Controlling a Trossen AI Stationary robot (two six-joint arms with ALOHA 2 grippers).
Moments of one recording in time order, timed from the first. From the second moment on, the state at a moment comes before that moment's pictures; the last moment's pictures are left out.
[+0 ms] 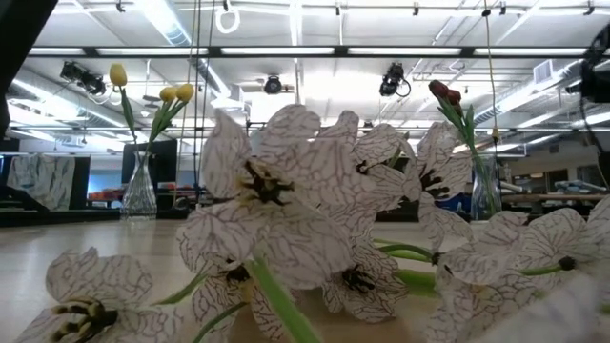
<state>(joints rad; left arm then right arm) -0.19 2.05 2.35 -0.80 -0.65 -0.78 1.11 0.56 0.83 -0.29 0.40 0.33</state>
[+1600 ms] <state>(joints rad) -0.34 2.07 1.41 1.11 -0.37 -0.35 0.27 0.40 0.67 -0.32 0.23 0.66</state>
